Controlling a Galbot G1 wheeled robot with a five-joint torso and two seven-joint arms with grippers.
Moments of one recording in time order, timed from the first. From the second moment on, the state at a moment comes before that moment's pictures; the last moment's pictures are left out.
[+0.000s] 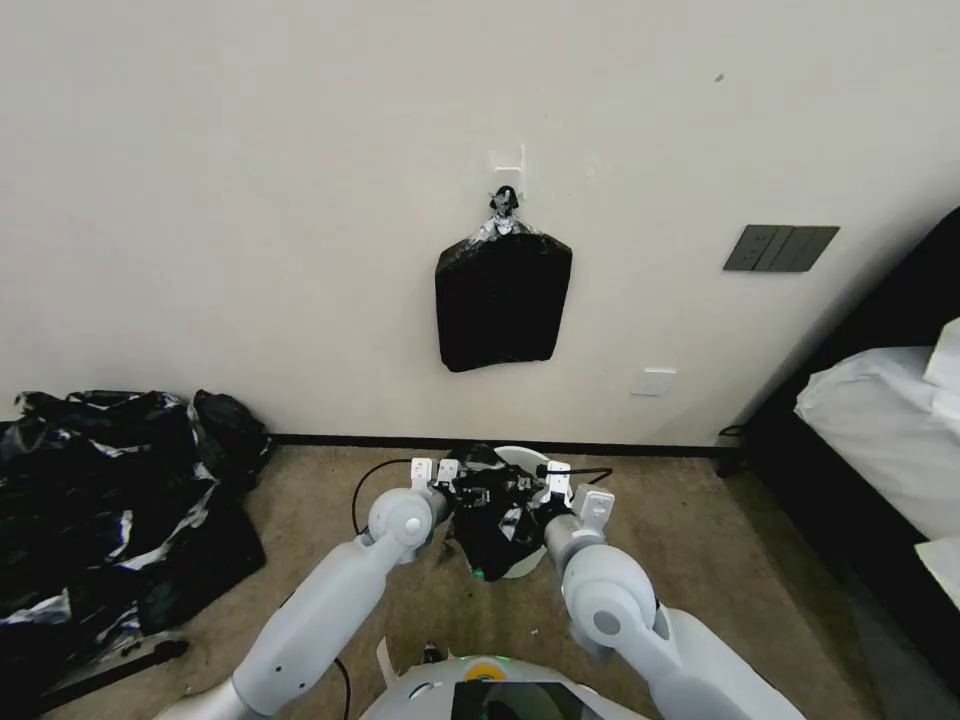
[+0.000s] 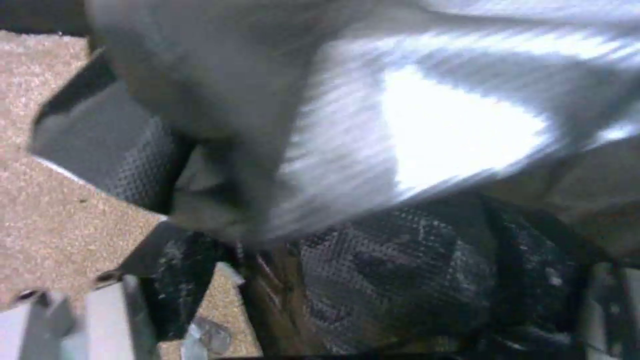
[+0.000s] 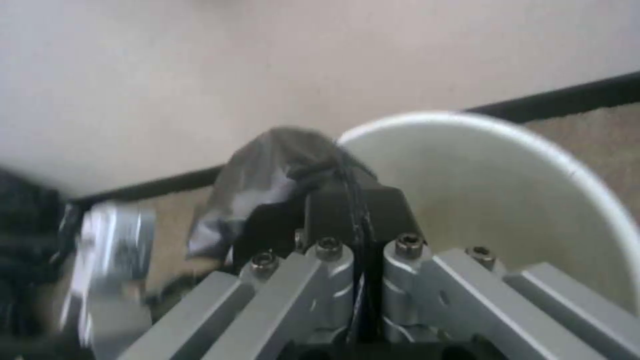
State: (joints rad) left arm 0.94 -1.15 0.07 -1.84 -1.12 0.74 -0.58; right arm -1.13 1.02 -0.10 2.29 1.05 -0.34 0.95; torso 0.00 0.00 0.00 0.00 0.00
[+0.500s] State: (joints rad) left arm 0.92 -1.19 0.09 -1.78 -1.07 0.74 -0.55; right arm -1.13 1.03 -0.09 2.29 1.08 -0.32 0.98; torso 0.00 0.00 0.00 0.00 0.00
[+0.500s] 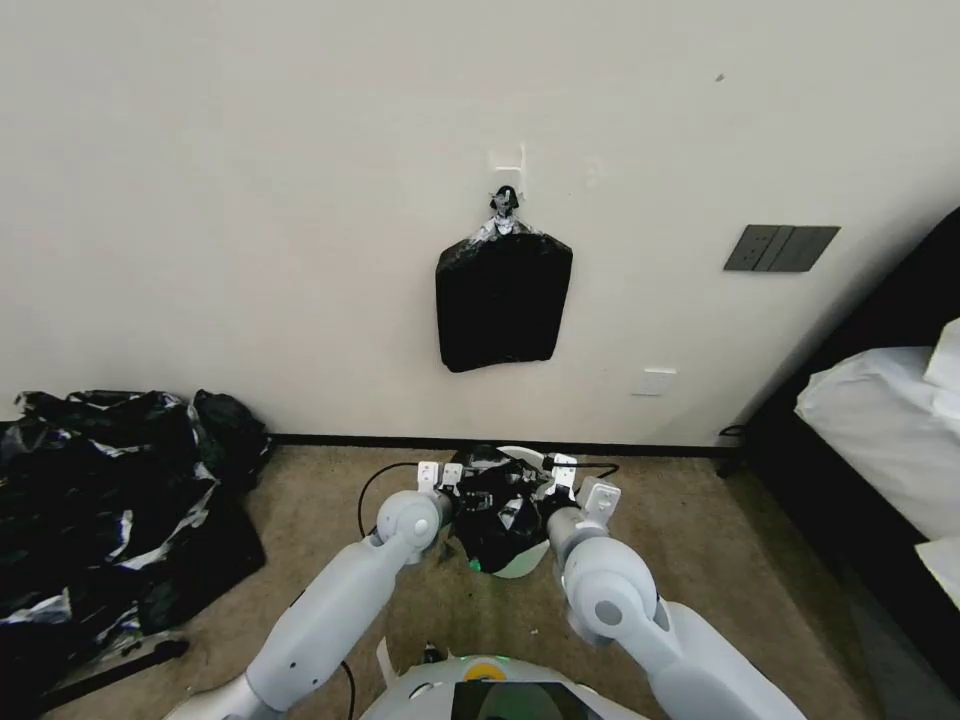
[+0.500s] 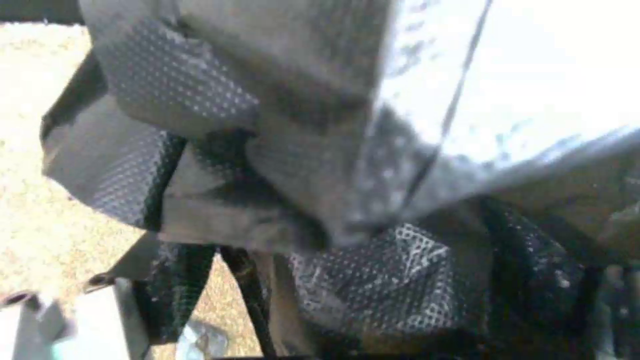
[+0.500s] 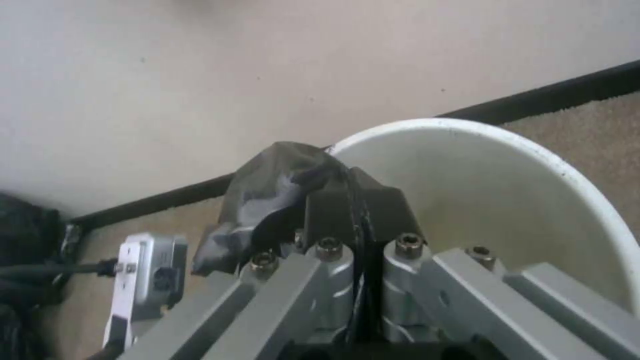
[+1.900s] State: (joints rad) left arm 1.10 -1.10 -0.02 -1.98 -0.72 0.38 -0.42; right arm -1.20 0.98 -0.01 2.42 0.88 -0.27 0.87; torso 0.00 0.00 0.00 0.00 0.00
